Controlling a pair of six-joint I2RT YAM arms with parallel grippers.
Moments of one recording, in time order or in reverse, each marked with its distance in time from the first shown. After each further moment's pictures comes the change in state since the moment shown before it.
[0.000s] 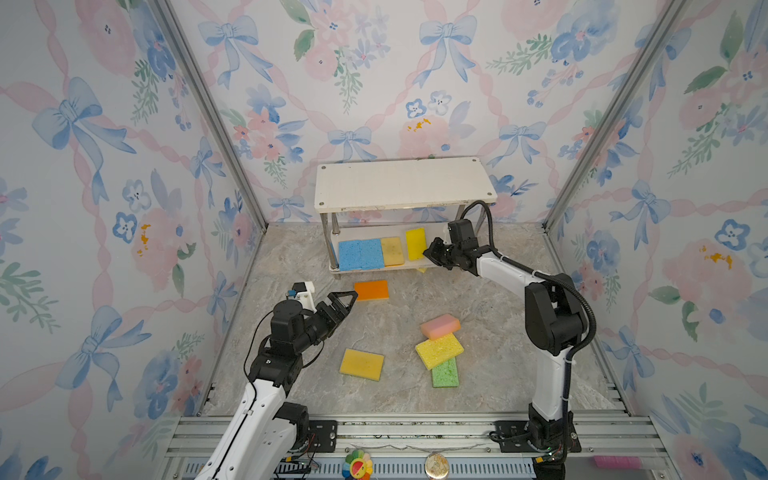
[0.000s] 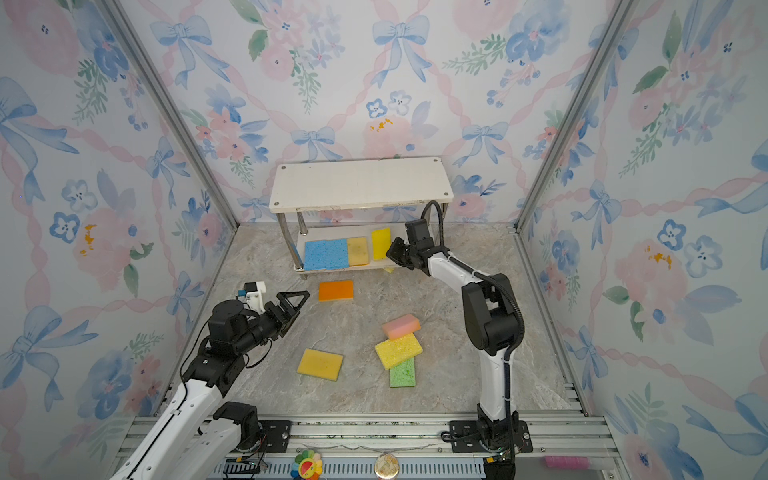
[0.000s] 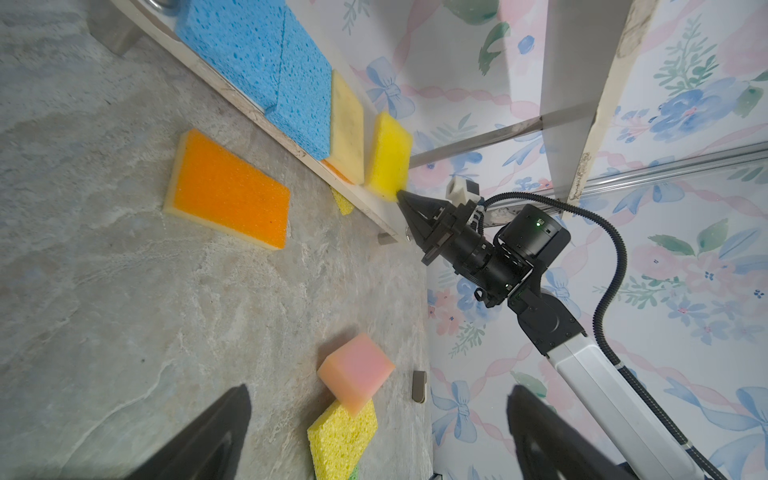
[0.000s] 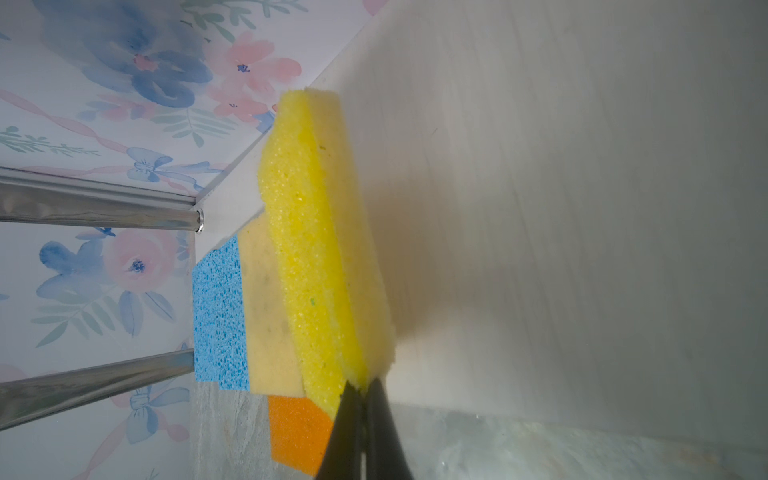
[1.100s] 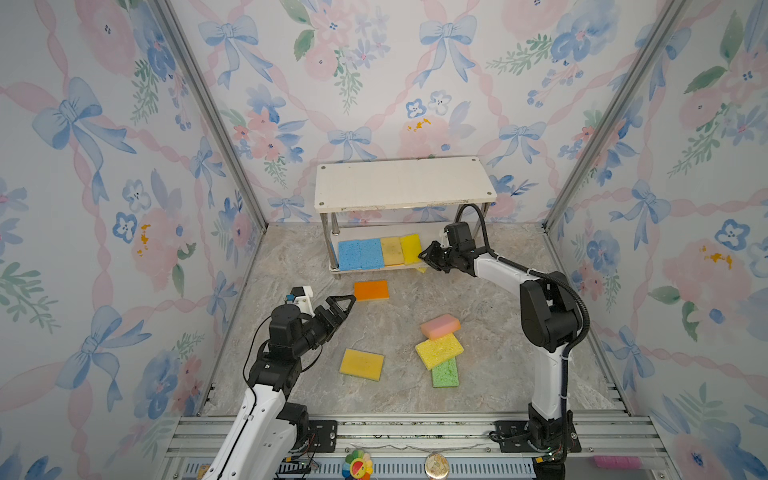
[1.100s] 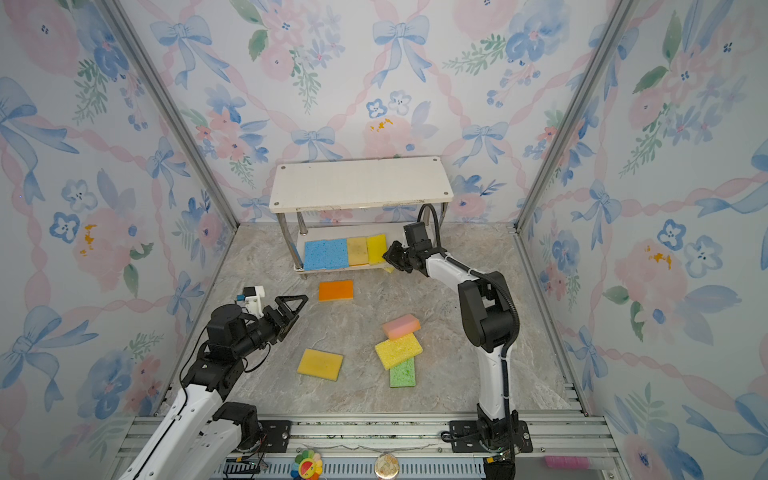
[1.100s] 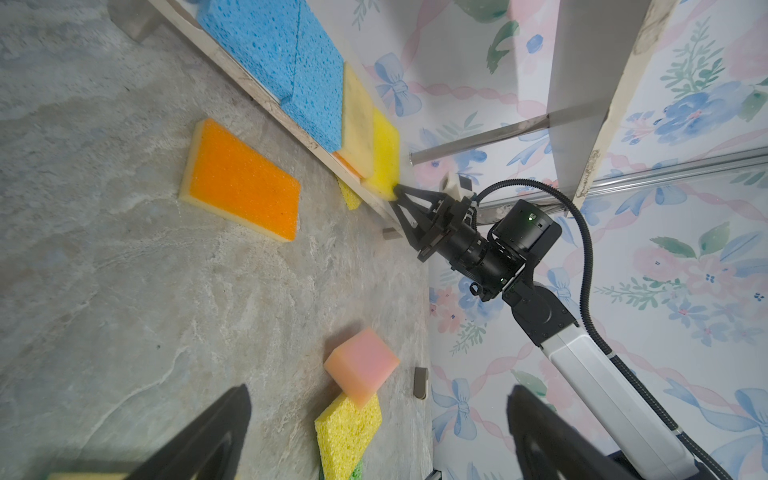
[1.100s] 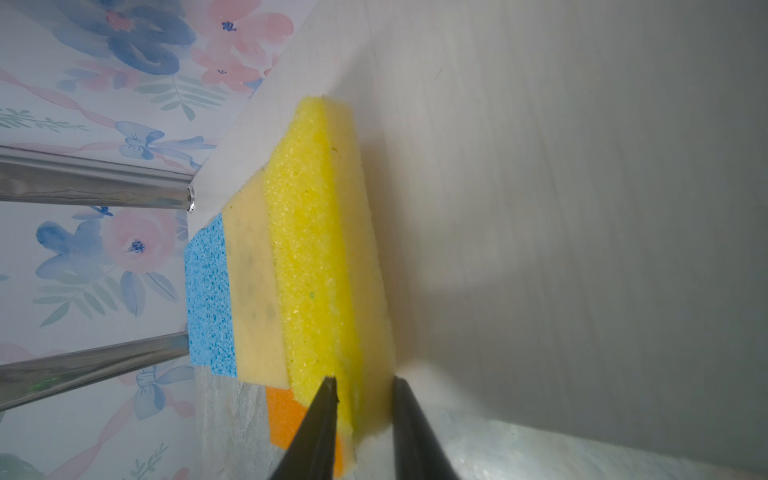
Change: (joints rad) left arm 0.032 -0.039 -0.040 -0.010 0.027 -0.004; right arm 0.001 0.031 0.003 -0.001 -0.061 -0.009
